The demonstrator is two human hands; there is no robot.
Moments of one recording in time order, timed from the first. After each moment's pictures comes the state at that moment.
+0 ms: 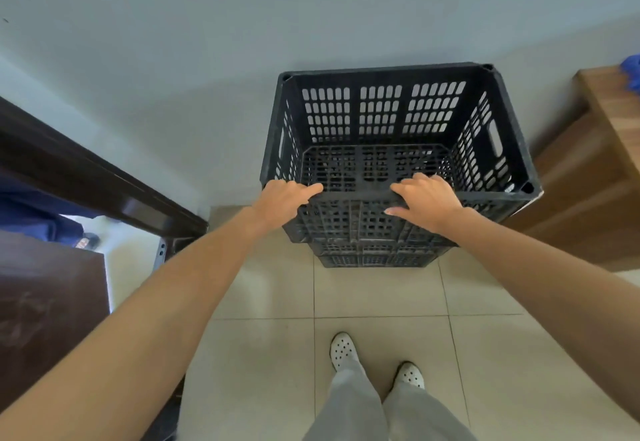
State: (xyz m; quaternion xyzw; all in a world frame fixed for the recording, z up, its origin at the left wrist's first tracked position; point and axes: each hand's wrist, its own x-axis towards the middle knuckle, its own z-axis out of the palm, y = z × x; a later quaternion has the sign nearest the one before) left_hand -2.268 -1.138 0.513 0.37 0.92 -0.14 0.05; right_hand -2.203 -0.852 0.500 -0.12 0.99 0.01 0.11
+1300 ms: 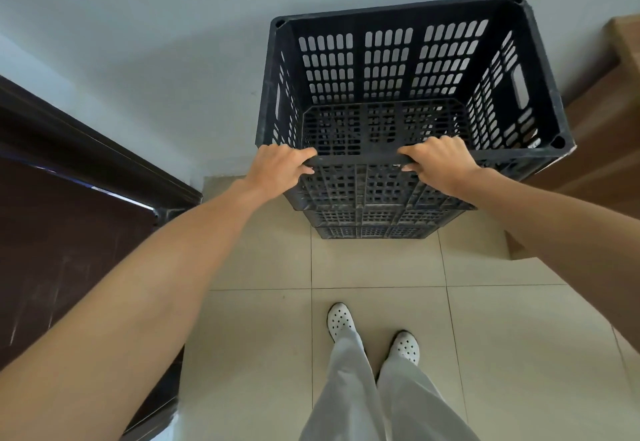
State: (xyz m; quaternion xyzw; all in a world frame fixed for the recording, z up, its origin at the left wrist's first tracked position) left_hand -2.270 -1.136 0.484 0.33 0.94 -0.02 0.01; right_hand -2.211 -0.844 0.486 -0.12 0.99 0.04 0.10
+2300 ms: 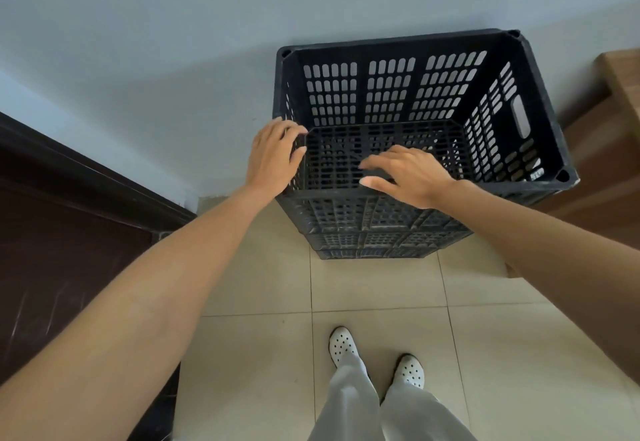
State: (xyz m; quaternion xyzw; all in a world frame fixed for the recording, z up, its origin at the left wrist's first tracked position) left_hand -2.352 -1.152 0.473 0.23 0.96 0.14 -0.05; right_hand -2.265 -0.886 0.499 -0.20 0.97 -0.09 0.08
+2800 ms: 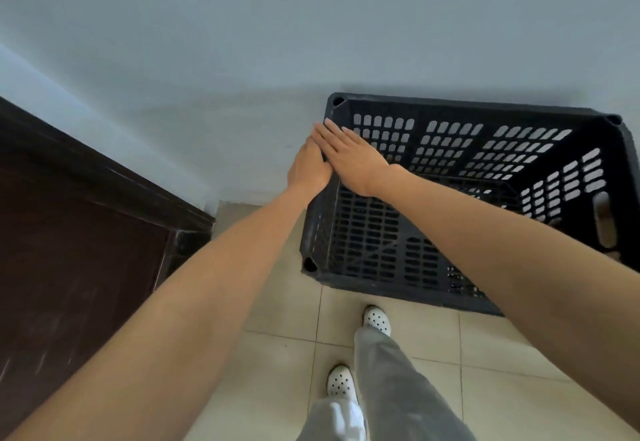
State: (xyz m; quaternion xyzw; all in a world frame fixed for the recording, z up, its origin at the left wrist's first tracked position) left_hand -2.469 -1.129 0.470 -0.05 0.94 0.30 0.12; right_hand -2.464 -1.008 0.484 -0.30 0.95 -0.01 0.07
